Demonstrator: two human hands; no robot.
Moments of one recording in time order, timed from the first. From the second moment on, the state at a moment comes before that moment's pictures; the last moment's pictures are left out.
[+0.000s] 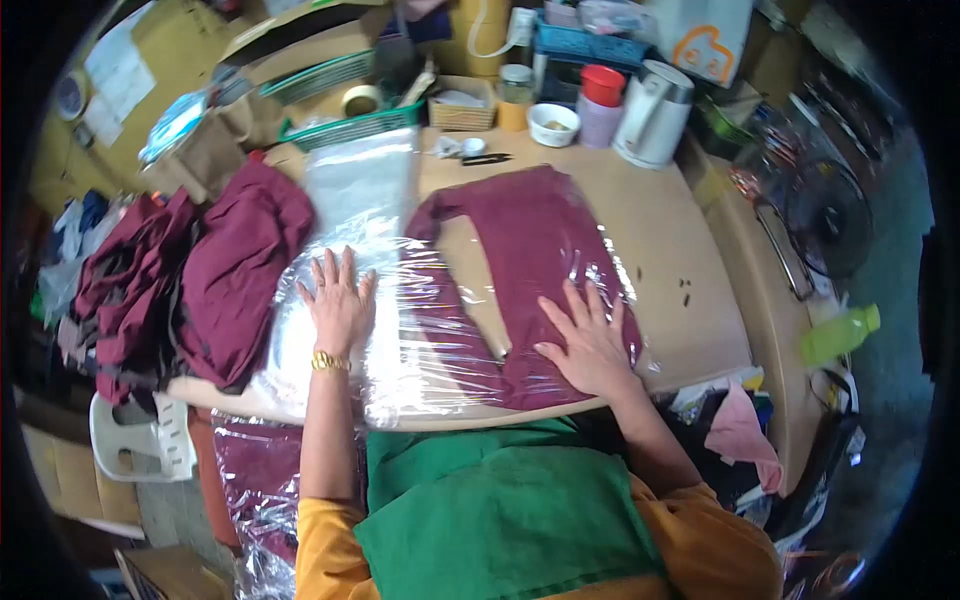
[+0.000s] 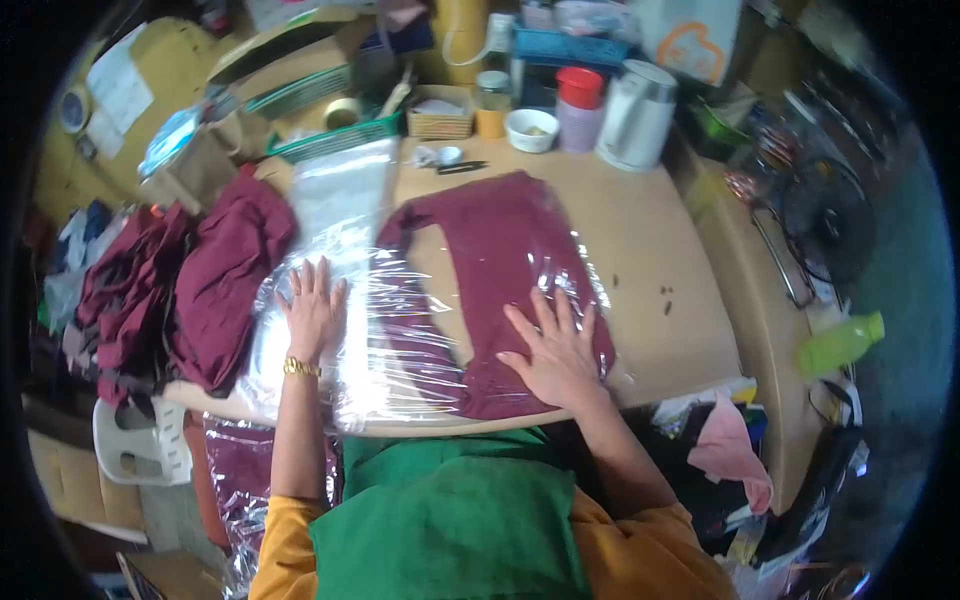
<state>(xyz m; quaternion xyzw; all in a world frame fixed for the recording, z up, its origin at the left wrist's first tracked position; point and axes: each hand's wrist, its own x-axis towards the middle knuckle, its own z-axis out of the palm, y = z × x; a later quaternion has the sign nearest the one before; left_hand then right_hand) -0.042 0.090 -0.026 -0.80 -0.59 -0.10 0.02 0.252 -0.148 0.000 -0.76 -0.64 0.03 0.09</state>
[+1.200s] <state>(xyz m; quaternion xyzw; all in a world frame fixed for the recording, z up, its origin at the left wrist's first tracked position) -0.141 0.011 0.030 -0.68 -0.66 -0.29 -0.12 0.309 -0.087 0.021 -0.83 -0.48 0.04 0.29</state>
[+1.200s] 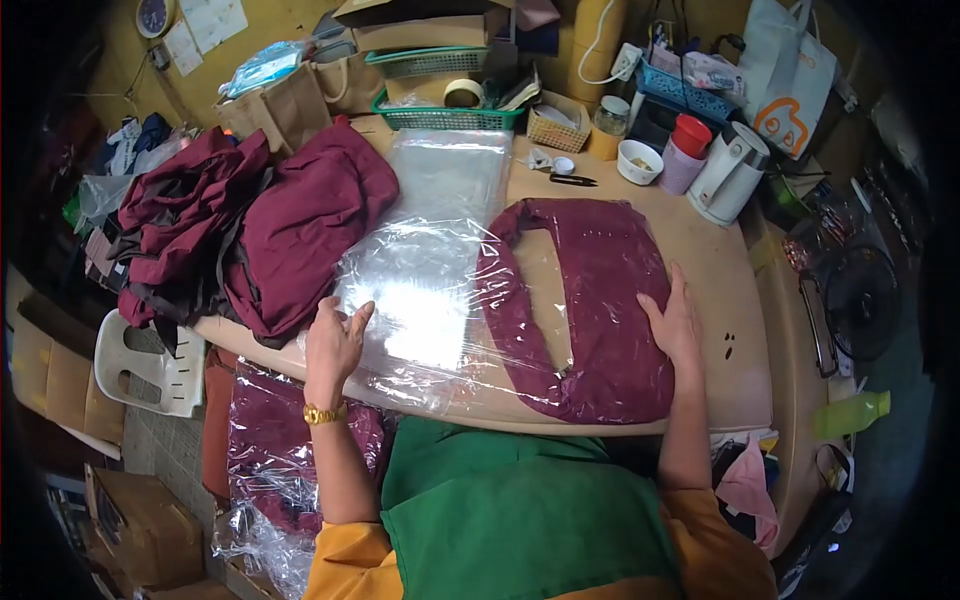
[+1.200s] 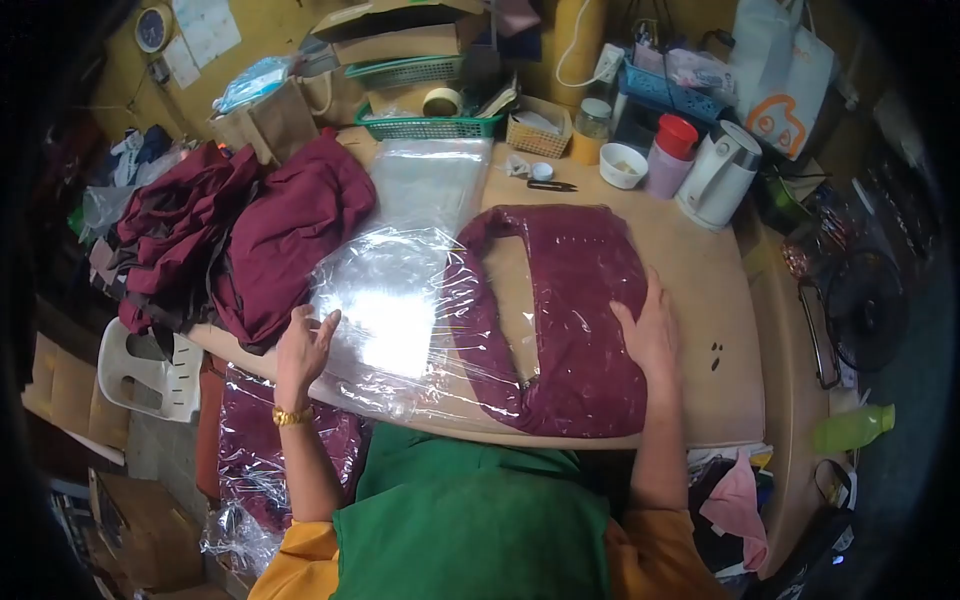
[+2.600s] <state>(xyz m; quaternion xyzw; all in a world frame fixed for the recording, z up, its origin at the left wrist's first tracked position) -0.384 -0.167 -0.064 -0.40 -0.90 -0.13 0.11 -0.183 -0.015 -0.046 -0.19 -0.95 0.06 0.22</state>
